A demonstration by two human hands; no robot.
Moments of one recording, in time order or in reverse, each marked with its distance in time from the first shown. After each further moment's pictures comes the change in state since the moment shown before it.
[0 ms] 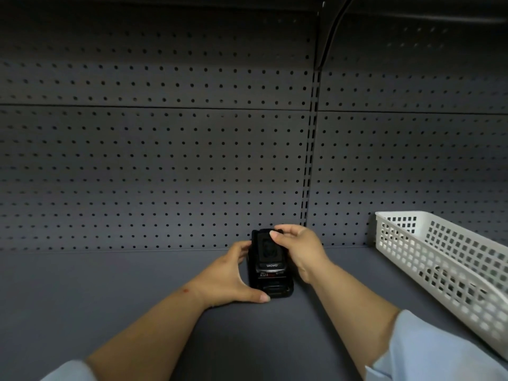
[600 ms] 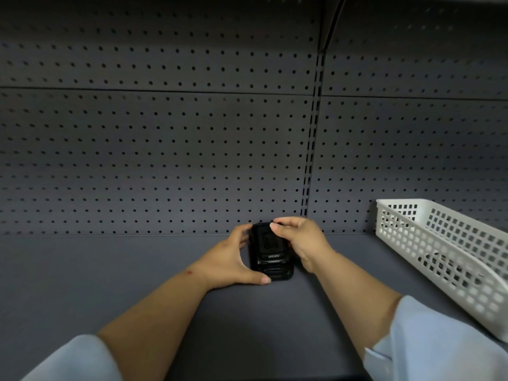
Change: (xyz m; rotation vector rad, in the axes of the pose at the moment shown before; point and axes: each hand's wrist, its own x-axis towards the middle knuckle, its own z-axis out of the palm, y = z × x) left_hand -0.003 0.004 0.001 0.019 0.015 -0.025; right_hand -0.005 0.007 -0.003 -0.039 -0.067 0.003
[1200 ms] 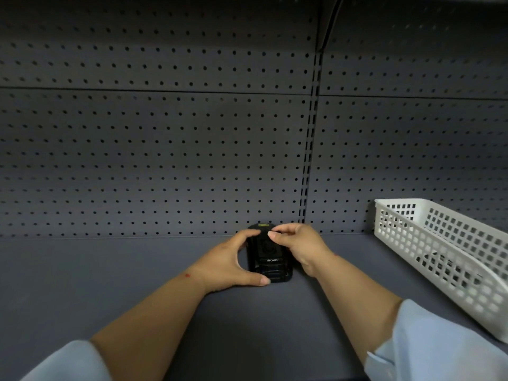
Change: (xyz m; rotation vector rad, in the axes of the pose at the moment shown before) left_hand 0.000 -0.003 -0.001 0.050 -0.004 0.041; right_hand 0.001 0.007 -0.003 -0.157 -0.003 0.044
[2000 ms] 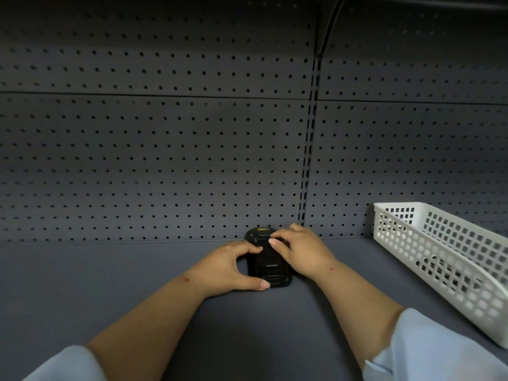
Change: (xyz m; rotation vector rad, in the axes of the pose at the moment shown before) left_hand 0.003 -0.001 -0.002 0.172 0.009 0.049; right_hand -0.005 -0.003 -0.012 -0.934 -0.030 -0.330
